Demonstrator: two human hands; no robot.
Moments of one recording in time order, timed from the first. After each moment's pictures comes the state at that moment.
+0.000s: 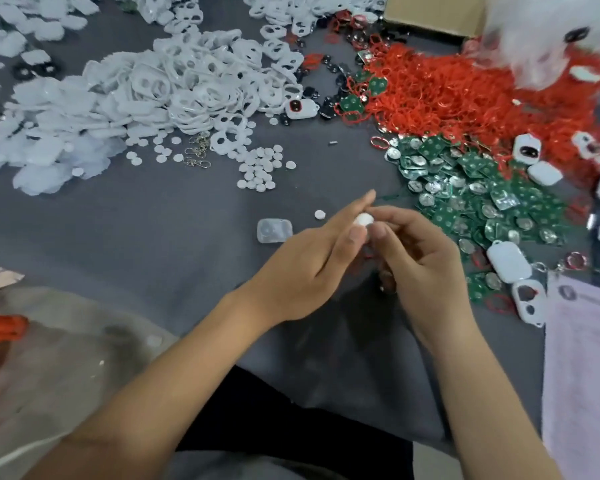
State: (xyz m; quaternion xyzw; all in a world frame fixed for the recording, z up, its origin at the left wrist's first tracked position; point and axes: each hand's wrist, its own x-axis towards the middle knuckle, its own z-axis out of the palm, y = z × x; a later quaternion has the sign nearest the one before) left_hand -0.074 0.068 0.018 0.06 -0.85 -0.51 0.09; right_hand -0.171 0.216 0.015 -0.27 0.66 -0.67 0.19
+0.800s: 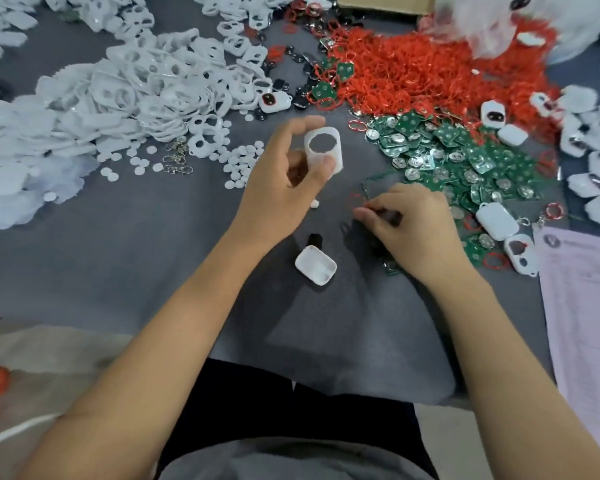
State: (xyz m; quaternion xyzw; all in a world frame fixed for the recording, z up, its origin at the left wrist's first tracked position) left_hand -0.114 0.011 0.016 0.07 -0.78 -0.58 0.23; right_hand -0.198 0.209 0.010 -0.38 0.88 -0.29 -0.04
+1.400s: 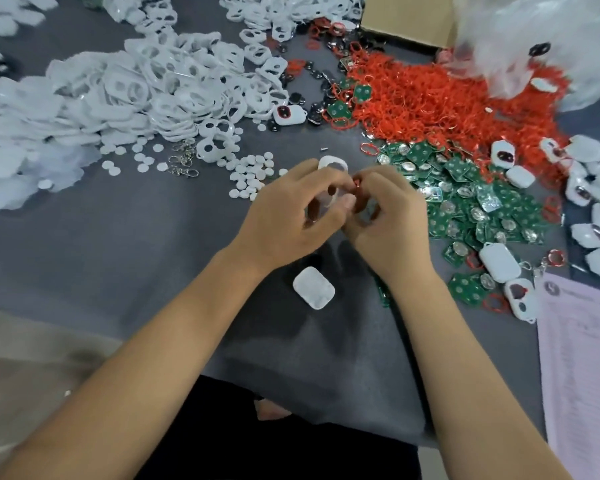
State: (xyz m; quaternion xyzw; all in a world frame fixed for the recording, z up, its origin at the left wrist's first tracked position) left_hand -0.116 0.009 0.010 0.02 -0.89 -0.35 0.30; right_hand -0.211 0.155 0.007 -0.42 0.80 -0.41 -0.14
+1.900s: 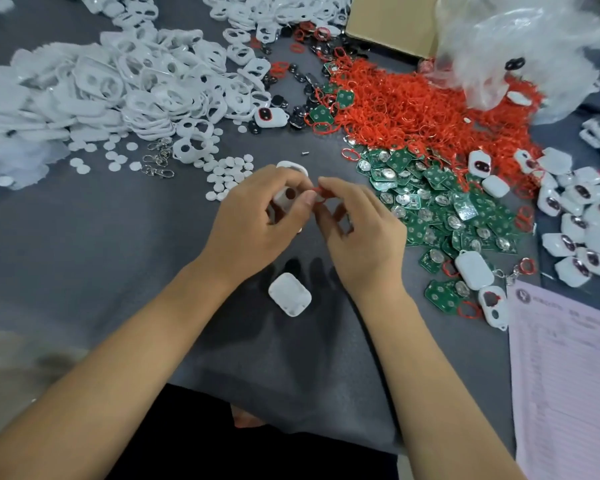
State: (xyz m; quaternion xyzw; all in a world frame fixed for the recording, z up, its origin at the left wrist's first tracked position) left_hand -0.112 0.009 0.002 0.08 -0.84 -0.42 0.34; right_hand -0.193 0.153 0.006 -0.38 0.80 -0.41 -0.23
